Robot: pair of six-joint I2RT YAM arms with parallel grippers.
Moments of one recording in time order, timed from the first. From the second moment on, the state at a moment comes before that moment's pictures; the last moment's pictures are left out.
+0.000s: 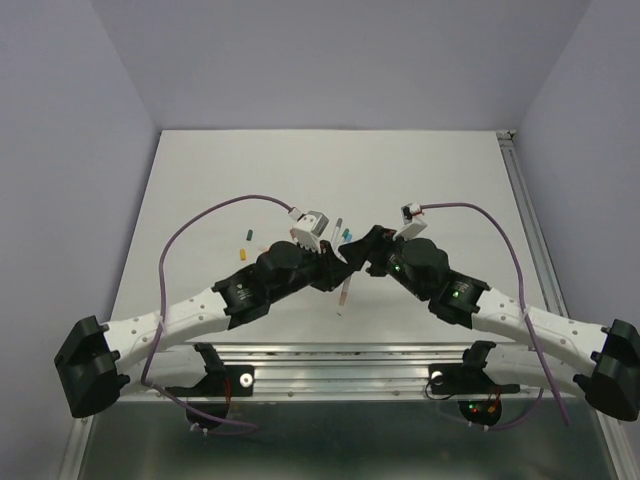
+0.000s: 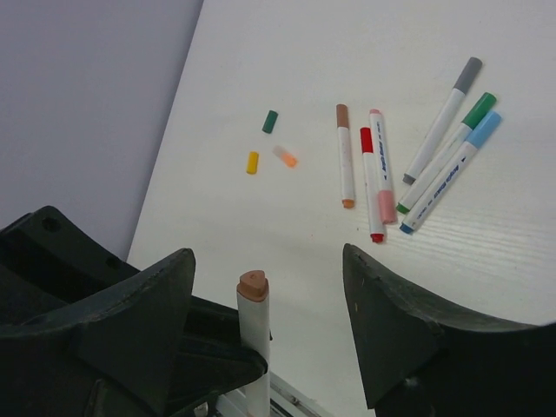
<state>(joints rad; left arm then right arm) -1.00 1.05 0.67 0.09 -0.05 -0.64 0.93 1.01 0.66 0.12 0.30 0.85</state>
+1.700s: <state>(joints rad) -1.02 1.10 0.65 0.10 0.15 -0.63 0.93 0.99 0.75 -0.06 0.42 0.92</state>
